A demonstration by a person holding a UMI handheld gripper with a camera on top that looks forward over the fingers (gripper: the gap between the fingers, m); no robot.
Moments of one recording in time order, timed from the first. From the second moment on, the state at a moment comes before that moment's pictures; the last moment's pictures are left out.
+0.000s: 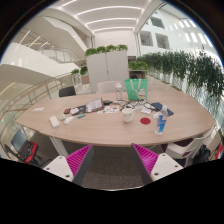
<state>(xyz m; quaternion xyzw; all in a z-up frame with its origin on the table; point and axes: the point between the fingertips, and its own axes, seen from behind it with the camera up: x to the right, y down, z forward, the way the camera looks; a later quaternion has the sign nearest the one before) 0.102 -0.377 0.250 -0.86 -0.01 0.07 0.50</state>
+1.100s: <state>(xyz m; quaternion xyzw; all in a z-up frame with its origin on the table) 0.403 -0.028 0.068 -0.78 0.09 -0.04 0.62</state>
